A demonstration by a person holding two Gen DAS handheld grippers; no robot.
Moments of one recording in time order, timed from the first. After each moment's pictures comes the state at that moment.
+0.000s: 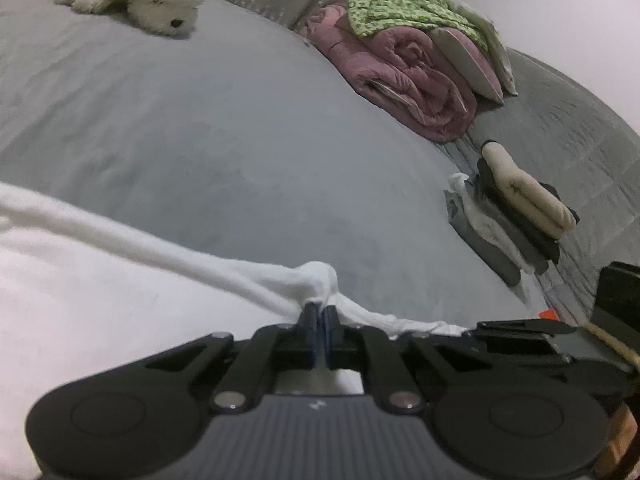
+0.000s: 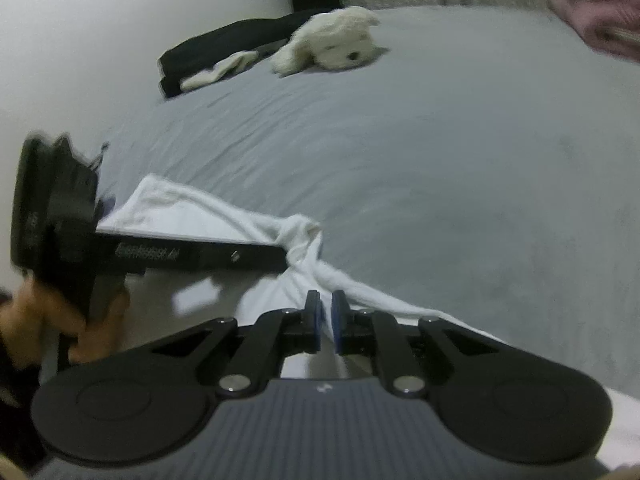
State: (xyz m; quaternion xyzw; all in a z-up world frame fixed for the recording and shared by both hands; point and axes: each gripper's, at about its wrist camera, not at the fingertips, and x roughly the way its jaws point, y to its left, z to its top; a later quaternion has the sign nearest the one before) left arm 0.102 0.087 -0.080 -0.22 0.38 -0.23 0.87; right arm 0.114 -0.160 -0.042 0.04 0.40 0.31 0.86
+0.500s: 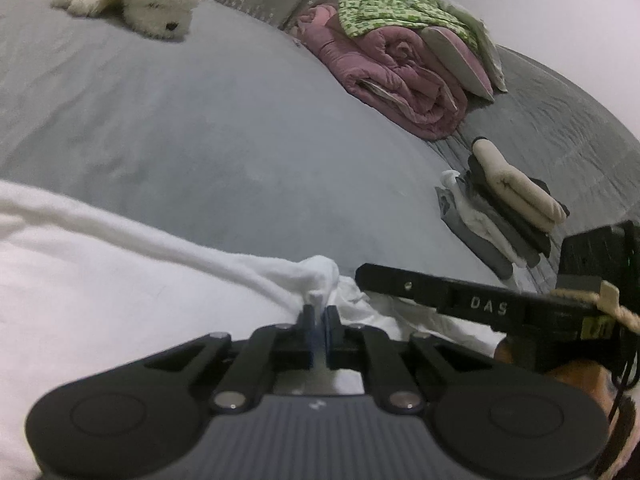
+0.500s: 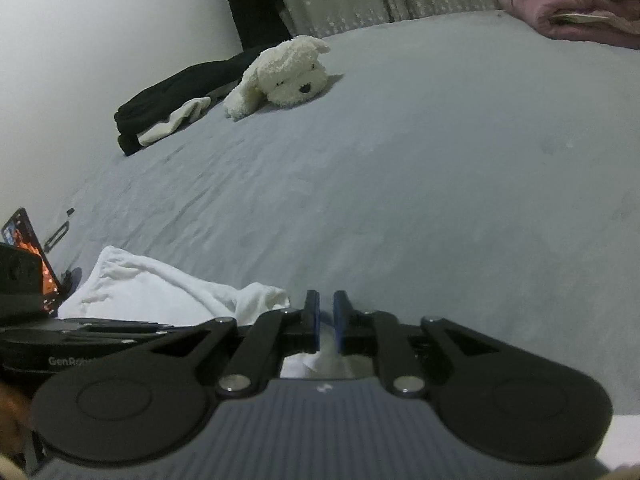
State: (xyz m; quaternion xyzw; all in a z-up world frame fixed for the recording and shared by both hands) left arm 0.096 0.095 -0.072 -0.21 0.38 -0.24 0.87; right arm 0.140 -0.152 -0.044 0.09 0.37 0.25 0.89
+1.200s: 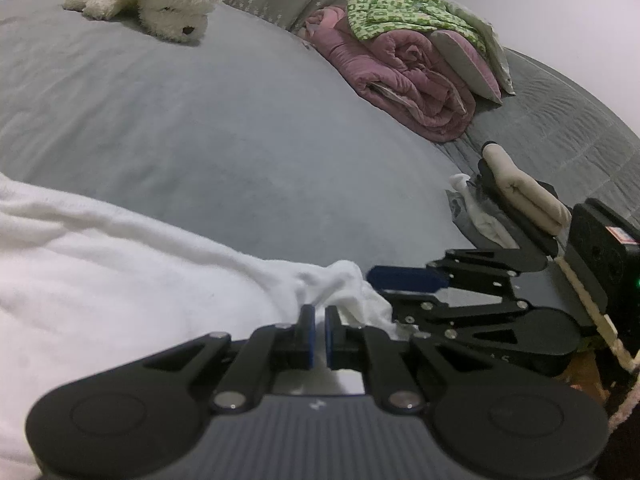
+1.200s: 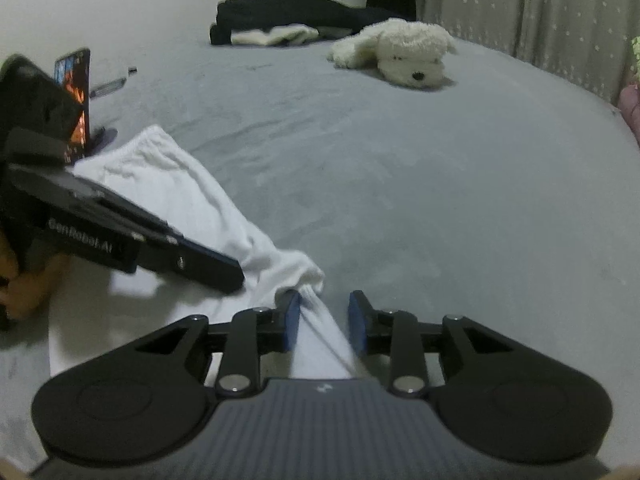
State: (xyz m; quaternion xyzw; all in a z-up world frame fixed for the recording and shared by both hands) left arm 0.096 0.113 -0.076 -0.21 0.38 -0.23 0.87; right arm 0.141 -0.113 -0.049 -0.13 0.34 0.37 0.85
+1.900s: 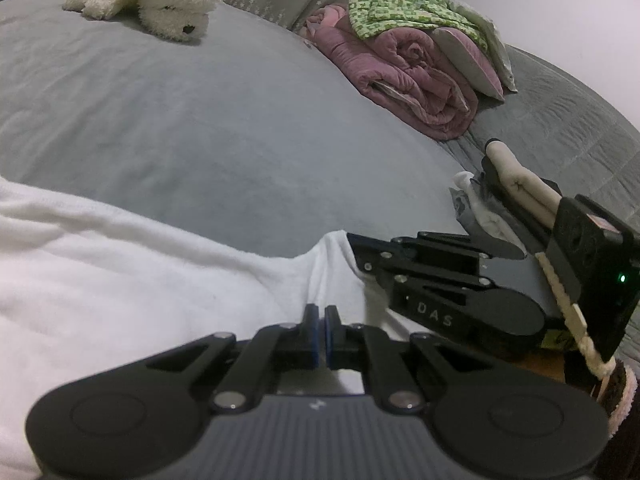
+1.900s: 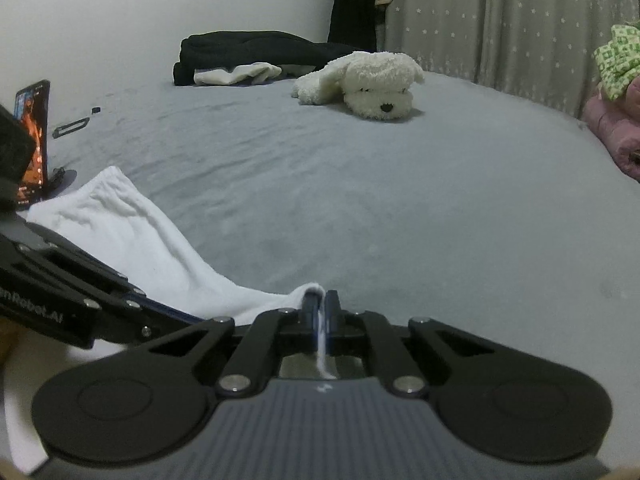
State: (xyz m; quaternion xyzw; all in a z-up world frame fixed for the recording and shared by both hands) left arm 0.097 0.111 -0.077 -0.21 0.38 -0.23 0.87; right arm 0.153 -0.092 -0.061 -0.10 0.29 0.32 0.89
